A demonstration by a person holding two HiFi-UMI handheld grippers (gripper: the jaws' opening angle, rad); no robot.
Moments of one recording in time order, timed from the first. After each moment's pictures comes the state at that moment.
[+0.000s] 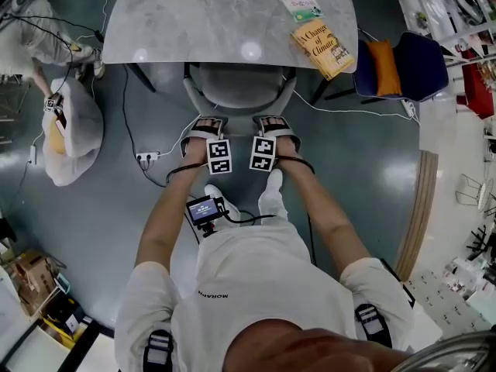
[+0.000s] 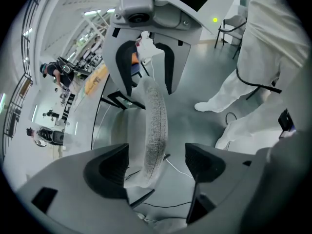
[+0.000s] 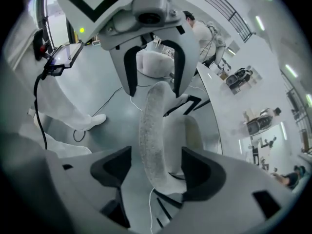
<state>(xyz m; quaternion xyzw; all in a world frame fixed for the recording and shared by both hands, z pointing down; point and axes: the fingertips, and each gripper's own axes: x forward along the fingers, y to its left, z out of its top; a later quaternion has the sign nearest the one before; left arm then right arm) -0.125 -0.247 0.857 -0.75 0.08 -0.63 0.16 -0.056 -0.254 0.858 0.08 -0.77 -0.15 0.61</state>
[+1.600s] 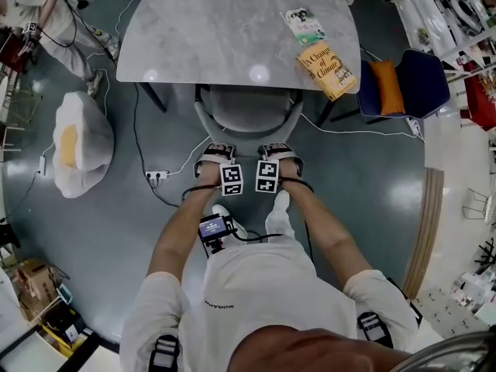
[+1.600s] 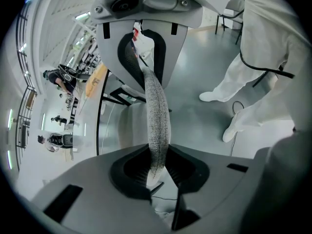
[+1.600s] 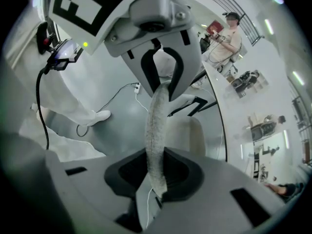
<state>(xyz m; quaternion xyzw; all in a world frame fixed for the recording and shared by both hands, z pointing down) -0.128 -0.242 0.870 -0.71 0.10 -0.66 0.21 -0.061 -0.234 0.868 0.05 -0.76 -0.17 0.62</state>
